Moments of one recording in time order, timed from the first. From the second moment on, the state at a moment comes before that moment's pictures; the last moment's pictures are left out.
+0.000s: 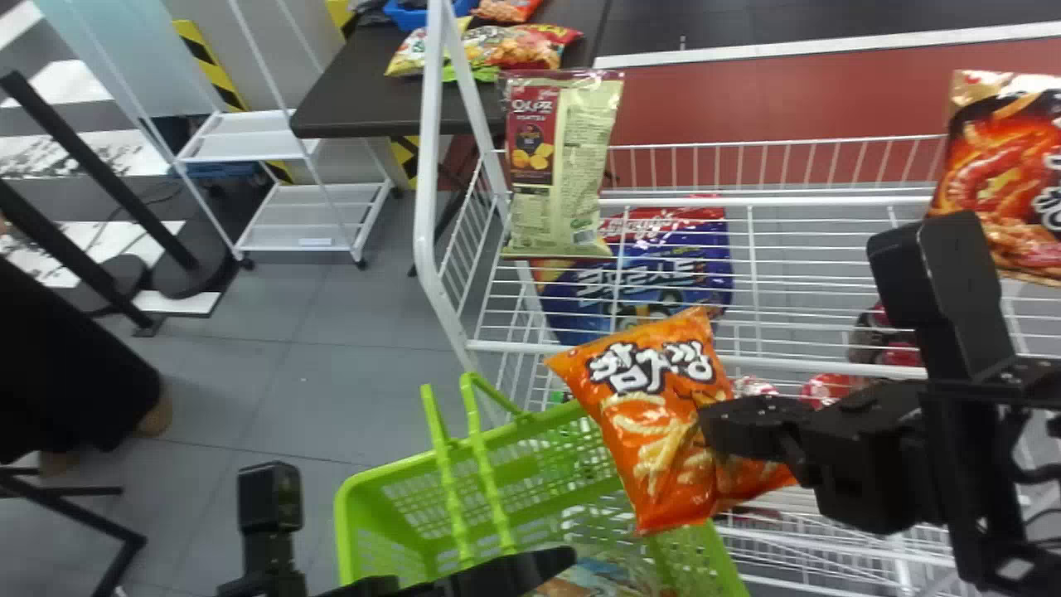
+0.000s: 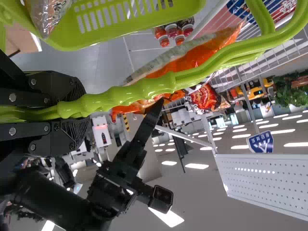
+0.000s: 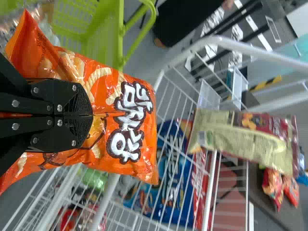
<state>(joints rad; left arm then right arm) 0.56 0.00 0.54 -2.29 0.48 1.48 -1.29 0.12 -0.12 0.24 -2.51 -0.44 1.56 0.16</state>
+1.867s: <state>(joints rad) 0.56 0.00 0.53 -2.30 0.49 1.48 -1.29 0.15 -0.16 0.19 -2.41 -0.41 1.34 0.20</state>
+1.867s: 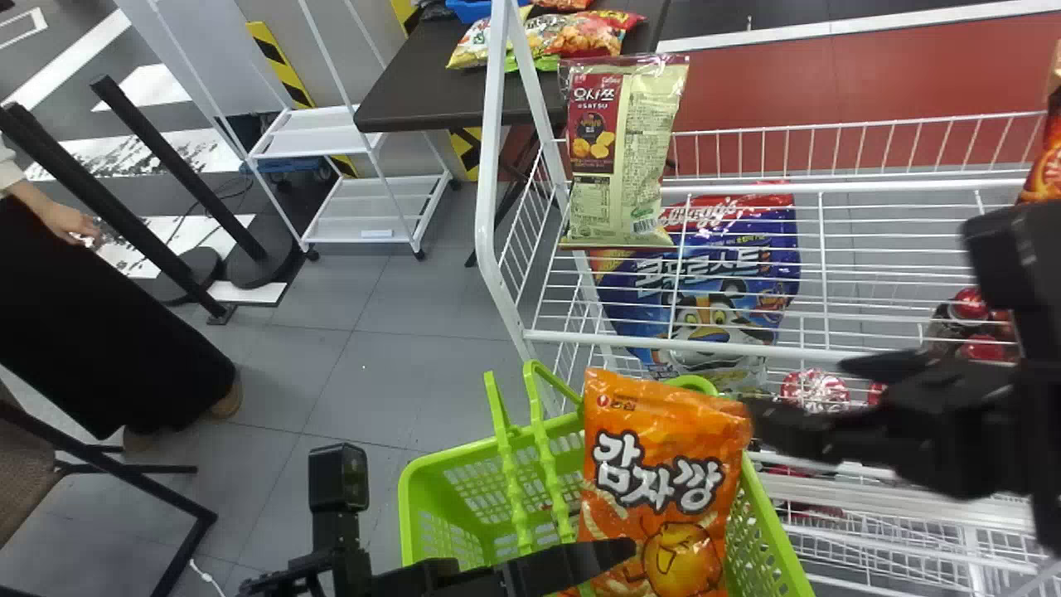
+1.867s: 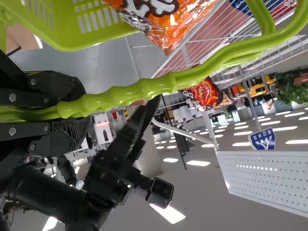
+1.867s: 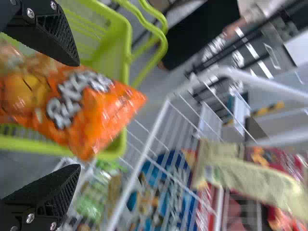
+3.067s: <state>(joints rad) 0.57 0.00 0.53 -2.29 0.49 1.48 -1.29 -0.09 -0.19 -0.08 -1.77 -0.16 0.70 0.04</state>
